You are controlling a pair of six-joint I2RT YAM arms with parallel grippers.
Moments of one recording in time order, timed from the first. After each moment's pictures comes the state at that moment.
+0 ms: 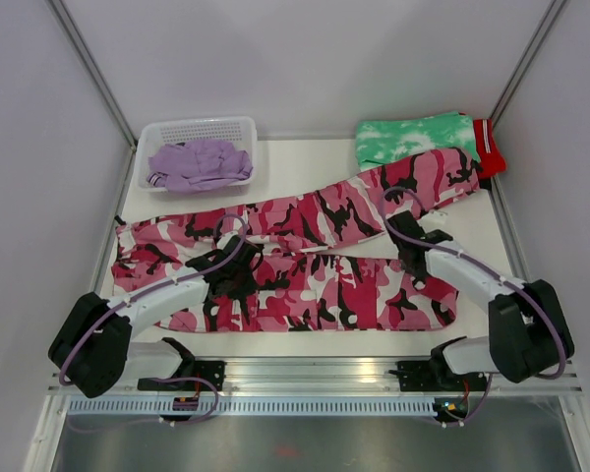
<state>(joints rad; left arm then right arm) -0.64 1.27 0.63 -0.45 -0.18 -0.89 0.39 1.38 0.76 -0.67 0.60 0.70</state>
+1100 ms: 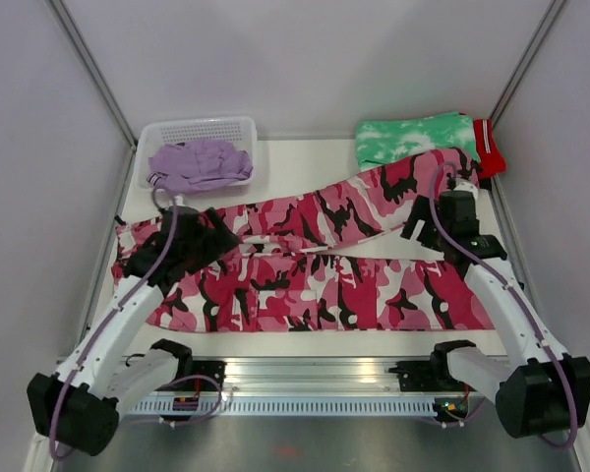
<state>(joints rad) -0.43 0.99 0.83 -0.61 -0.10 -0.80 0.07 1.05 0.88 -0.53 0.16 0.44</state>
